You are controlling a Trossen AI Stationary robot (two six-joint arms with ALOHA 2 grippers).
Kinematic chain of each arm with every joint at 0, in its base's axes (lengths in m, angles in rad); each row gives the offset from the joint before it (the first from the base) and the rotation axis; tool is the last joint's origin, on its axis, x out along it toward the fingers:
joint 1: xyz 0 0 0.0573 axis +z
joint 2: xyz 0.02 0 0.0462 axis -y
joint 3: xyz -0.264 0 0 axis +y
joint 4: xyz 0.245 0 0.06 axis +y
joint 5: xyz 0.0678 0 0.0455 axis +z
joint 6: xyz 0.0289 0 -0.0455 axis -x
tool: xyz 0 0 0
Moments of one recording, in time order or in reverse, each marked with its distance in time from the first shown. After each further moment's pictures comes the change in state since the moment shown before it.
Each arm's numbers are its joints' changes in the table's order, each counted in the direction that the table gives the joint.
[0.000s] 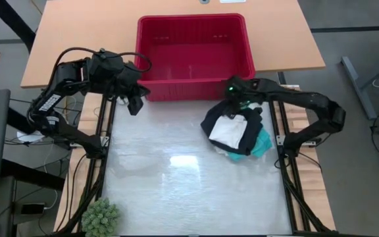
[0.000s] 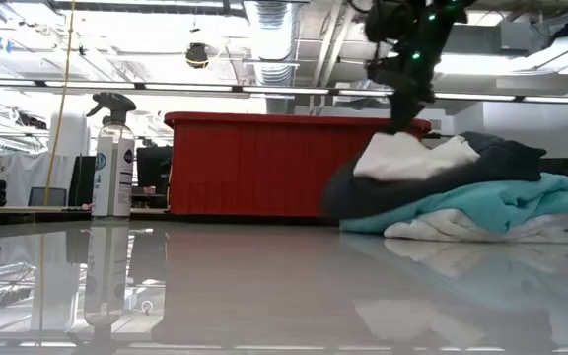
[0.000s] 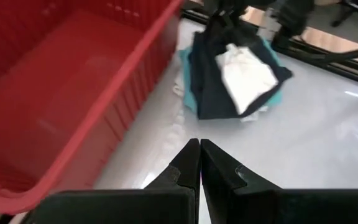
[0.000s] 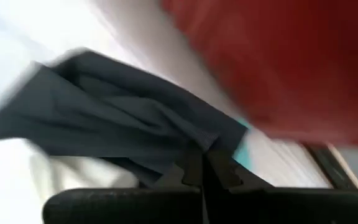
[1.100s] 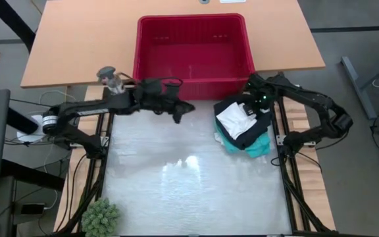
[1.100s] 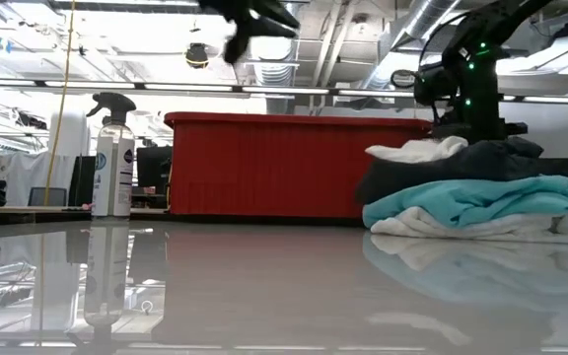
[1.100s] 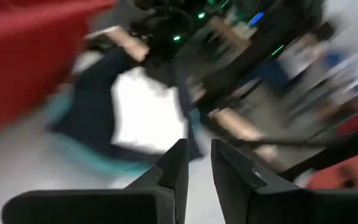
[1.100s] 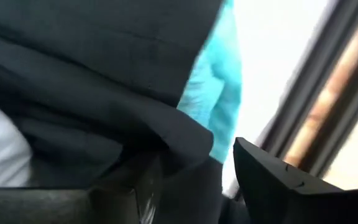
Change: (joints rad) left arm 0.019 -0.027 0.840 -1.252 -0.280 0.370; right arm -0.383 0.081 0.257 0.203 0.109 -0.241
